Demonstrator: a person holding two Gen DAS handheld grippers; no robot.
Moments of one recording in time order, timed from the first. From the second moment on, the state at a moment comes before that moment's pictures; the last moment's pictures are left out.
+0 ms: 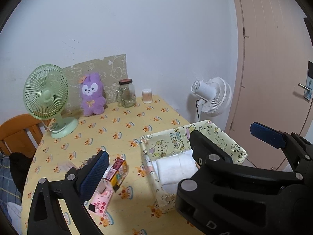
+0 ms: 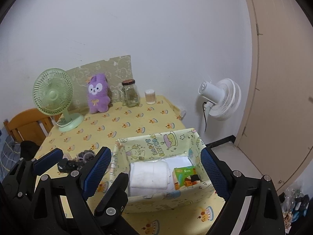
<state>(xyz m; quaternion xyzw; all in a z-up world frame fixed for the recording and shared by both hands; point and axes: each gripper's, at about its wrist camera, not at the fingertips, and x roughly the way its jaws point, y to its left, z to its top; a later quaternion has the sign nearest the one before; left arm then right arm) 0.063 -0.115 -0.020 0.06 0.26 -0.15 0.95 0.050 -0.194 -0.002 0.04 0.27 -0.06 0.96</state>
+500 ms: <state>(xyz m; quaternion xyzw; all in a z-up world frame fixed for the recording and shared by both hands) 0.044 -0.071 -0.016 0.05 0.25 -0.13 0.96 0.034 -0.149 0.005 0.03 0.26 -0.04 0.97</state>
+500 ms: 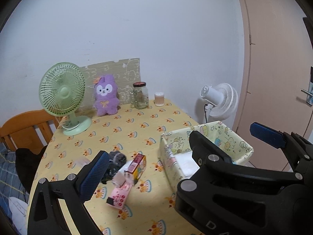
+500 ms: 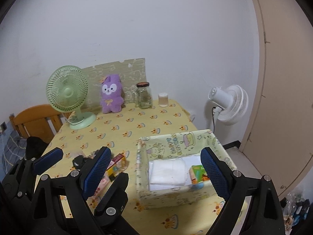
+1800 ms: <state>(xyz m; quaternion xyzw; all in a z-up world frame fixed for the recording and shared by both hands) 0.075 0.026 -0.094 0.01 0.32 -0.04 0.95 0.088 -0.051 -0.077 0.01 0.32 0.05 0.95</state>
